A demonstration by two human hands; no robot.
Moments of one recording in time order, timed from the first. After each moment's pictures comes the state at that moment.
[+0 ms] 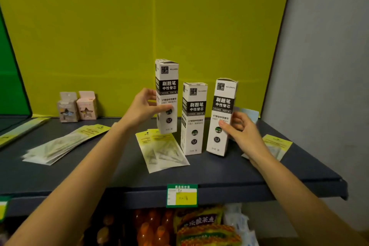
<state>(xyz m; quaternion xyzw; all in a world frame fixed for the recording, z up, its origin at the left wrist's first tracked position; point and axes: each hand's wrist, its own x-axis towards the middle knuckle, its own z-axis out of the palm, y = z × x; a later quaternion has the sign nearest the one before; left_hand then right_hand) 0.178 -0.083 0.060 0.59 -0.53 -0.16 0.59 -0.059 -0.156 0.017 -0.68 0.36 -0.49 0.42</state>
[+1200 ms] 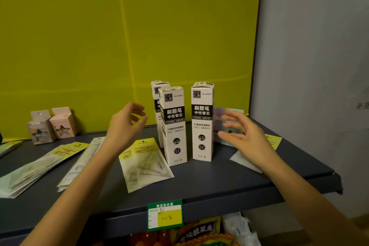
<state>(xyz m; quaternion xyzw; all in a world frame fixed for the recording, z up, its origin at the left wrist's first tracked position) 0.165 -0.095 0.043 0.67 -0.56 0.06 0.48 -0.099 -0.167 0.014 -0.74 0.31 -0.48 0.35</state>
